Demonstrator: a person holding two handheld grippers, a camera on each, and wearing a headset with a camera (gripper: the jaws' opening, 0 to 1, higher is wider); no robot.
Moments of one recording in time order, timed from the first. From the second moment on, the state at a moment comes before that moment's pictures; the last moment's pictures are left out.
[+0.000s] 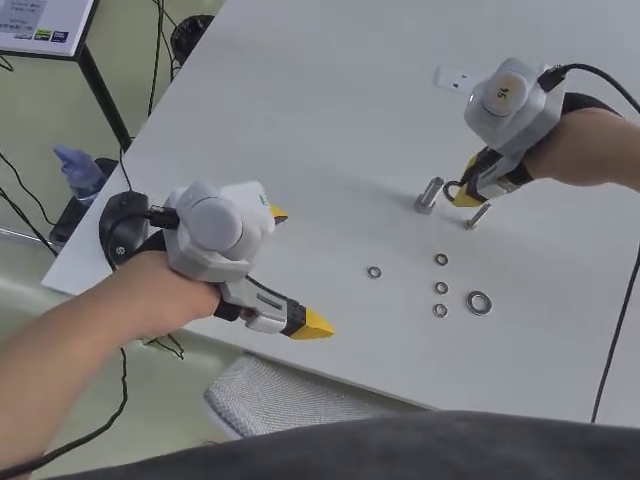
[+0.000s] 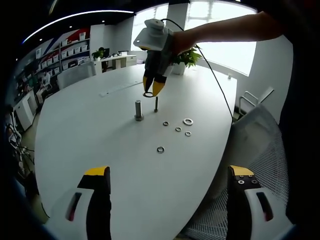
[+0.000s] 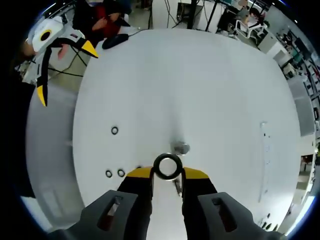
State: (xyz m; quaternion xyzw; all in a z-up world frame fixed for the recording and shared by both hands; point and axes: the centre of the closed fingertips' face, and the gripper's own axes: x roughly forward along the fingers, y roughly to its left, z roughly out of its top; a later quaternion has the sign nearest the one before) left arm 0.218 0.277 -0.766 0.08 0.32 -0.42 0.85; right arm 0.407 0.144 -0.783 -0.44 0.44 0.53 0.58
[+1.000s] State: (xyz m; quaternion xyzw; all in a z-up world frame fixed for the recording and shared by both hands) left arm 0.229 0.290 -0.771 0.08 0.33 -0.41 0.85; right arm 0.431 0.163 -0.817 -0.44 0.44 0.53 0.57
